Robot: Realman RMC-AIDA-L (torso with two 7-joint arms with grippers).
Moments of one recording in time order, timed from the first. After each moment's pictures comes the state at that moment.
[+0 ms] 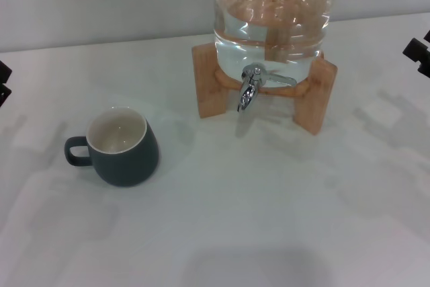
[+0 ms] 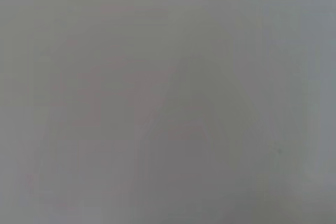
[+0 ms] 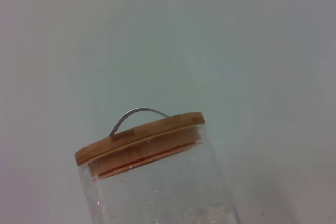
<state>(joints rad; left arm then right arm) -0.25 -2.03 -1.60 -0.42 0.27 -1.29 2.45 0.15 1.98 -0.90 -0.58 2.10 1.54 -1.94</state>
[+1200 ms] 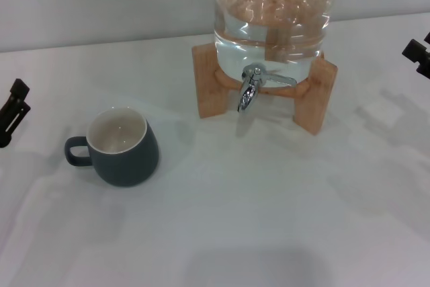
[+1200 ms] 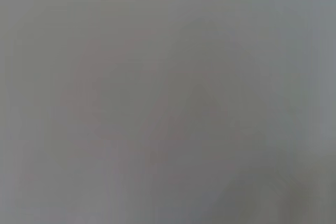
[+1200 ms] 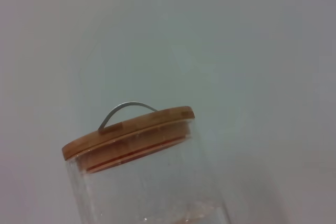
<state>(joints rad) -0.24 -2.07 -1.59 -0.42 0.27 -1.21 2.57 0.15 1.98 -0.90 -0.58 2.10 1.51 -1.95</state>
